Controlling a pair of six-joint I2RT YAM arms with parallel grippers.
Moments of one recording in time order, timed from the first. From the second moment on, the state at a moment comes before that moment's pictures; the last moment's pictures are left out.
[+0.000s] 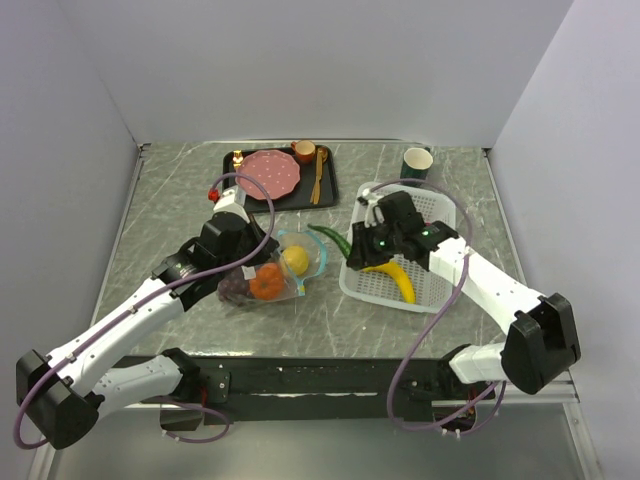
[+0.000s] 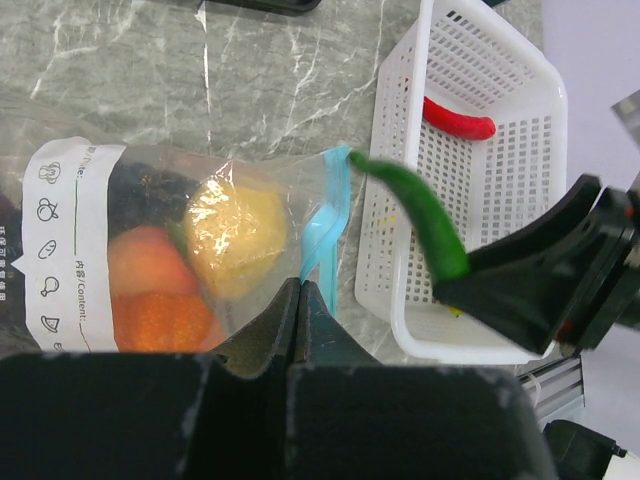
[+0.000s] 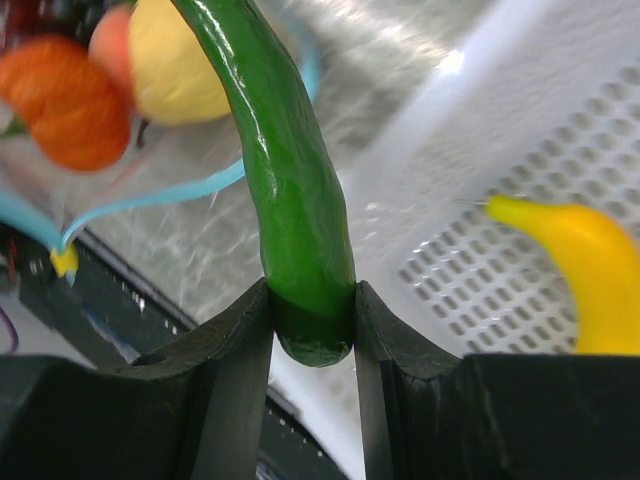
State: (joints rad) left arm -0.67 1.01 0.89 -0.37 -0.18 -0.81; right arm 0.51 1.32 1.00 -0.54 -0.30 0.27
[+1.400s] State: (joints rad) left arm -0.67 0.98 0.89 -0.38 -0.18 -0.83; right arm 0.72 1.43 1.16 -0.68 -0.26 0.18
